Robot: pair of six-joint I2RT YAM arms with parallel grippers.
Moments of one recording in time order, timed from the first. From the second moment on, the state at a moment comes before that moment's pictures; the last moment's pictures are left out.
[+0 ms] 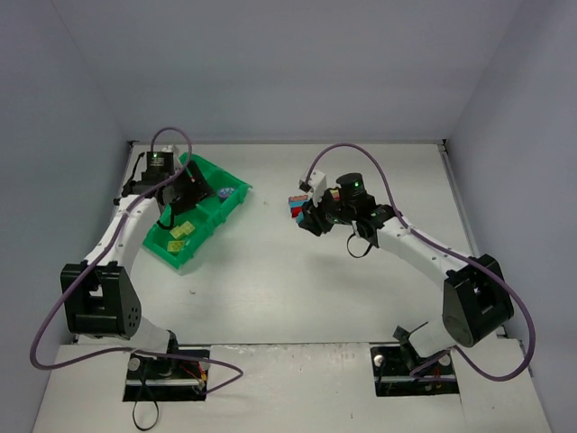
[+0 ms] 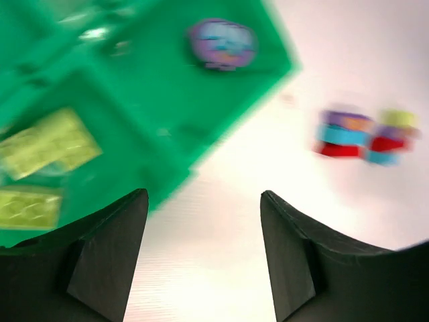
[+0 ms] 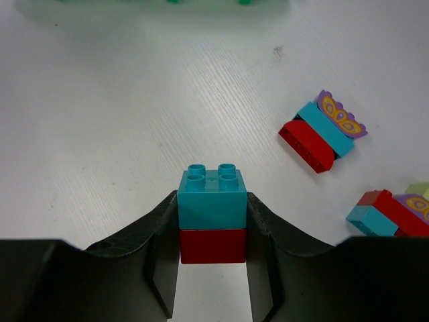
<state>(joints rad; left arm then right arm) -0.04 1.51 1.22 -0.57 0.13 -0.56 0.52 1.48 0.99 -0.11 -0.43 -0.24</state>
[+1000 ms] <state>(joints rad) -0.47 1.59 1.34 -0.43 0.63 -0.59 0.60 1.42 1.05 -0.08 -0.56 -0.39</state>
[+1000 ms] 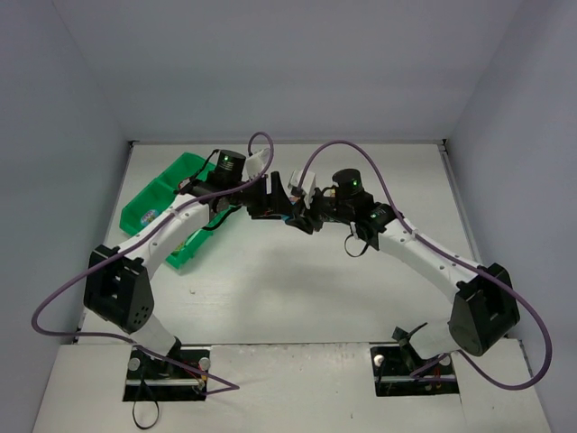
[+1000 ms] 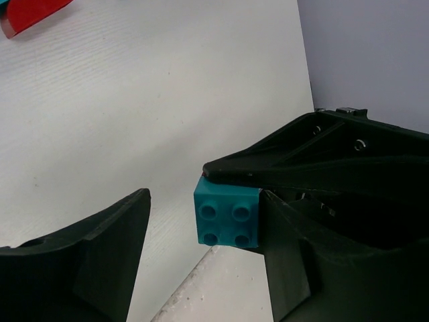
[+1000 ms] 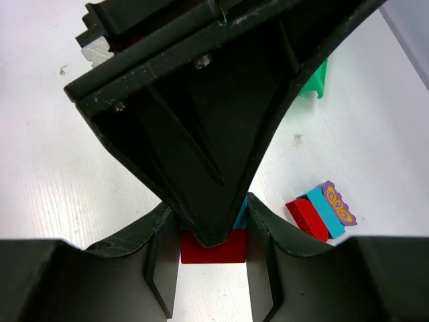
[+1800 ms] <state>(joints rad) -0.48 1.59 1.35 -0.43 0.67 -0.55 0.60 1.41 1.01 -0.08 -0.51 -0.39</state>
